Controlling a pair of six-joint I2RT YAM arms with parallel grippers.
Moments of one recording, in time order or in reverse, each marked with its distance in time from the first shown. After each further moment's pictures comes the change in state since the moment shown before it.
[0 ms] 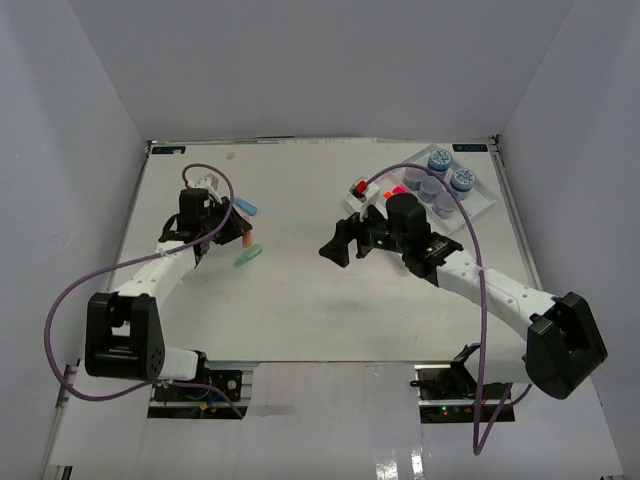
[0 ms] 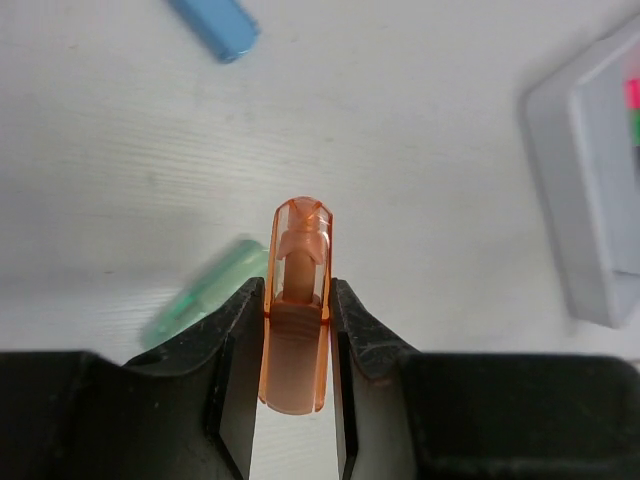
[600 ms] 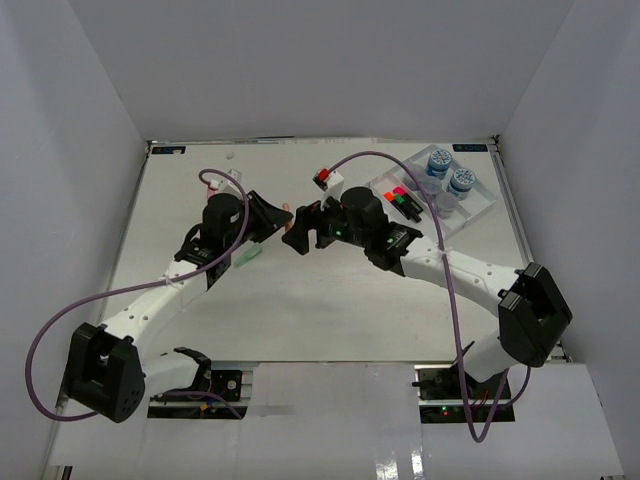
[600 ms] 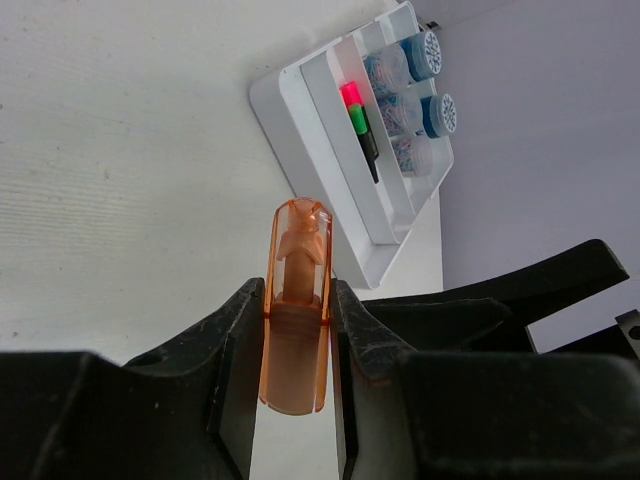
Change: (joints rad) left arm -0.318 -0.235 -0.040 0.164 -0.063 -0.443; right arm 0.229 0.235 0.245 0.047 0.248 0.166
